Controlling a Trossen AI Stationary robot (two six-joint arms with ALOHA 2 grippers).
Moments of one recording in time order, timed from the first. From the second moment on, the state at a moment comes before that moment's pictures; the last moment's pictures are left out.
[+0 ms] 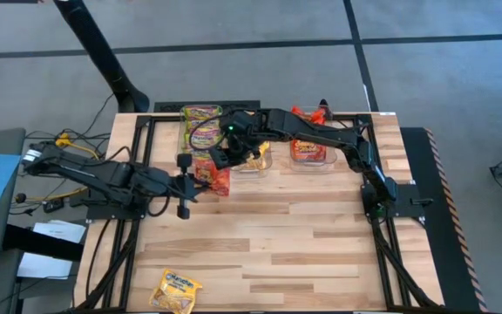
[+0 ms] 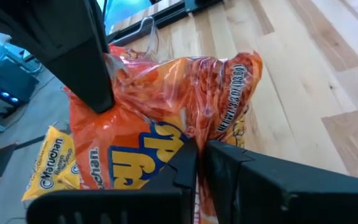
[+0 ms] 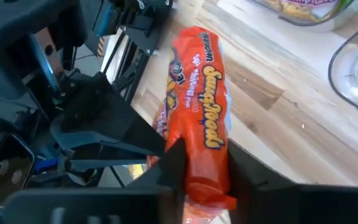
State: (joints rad) left arm -0.24 0.92 0.74 -0.28 -0.47 0.28; right arm -0.16 2.18 2.35 -0.99 -0.36 0.97
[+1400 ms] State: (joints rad) left arm -0.13 0.93 0.74 -0.22 -0.19 -0.31; right arm -0.13 2.18 2.35 -0.99 -0.36 0.86
